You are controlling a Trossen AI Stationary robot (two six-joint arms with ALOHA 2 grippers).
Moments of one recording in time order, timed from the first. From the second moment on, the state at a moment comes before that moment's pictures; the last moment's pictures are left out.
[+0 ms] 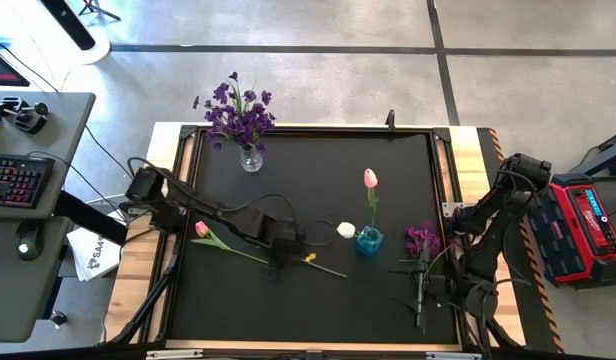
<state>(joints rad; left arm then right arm) -0.24 1.81 1.19 -0.62 0.00 0.10 1.13 1.37 0.61 0.57 1.26 0.18</state>
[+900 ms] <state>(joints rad) -0.23 1.75 0.97 -0.30 0.17 0.00 1.07 1.52 0.95 0.14 1.04 0.38</state>
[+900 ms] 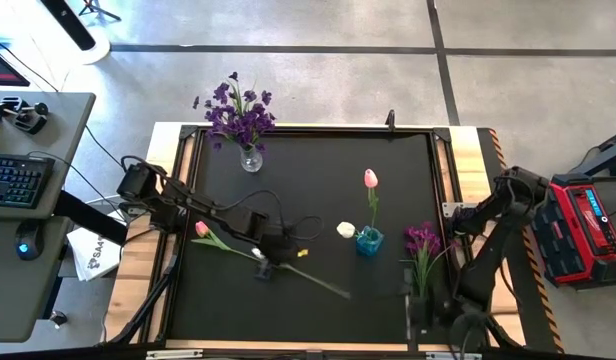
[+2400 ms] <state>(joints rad) -0.39 1.84 1.12 -0.11 -0.08 -0.18 0.93 1.75 1.07 0.05 0.78 0.52</state>
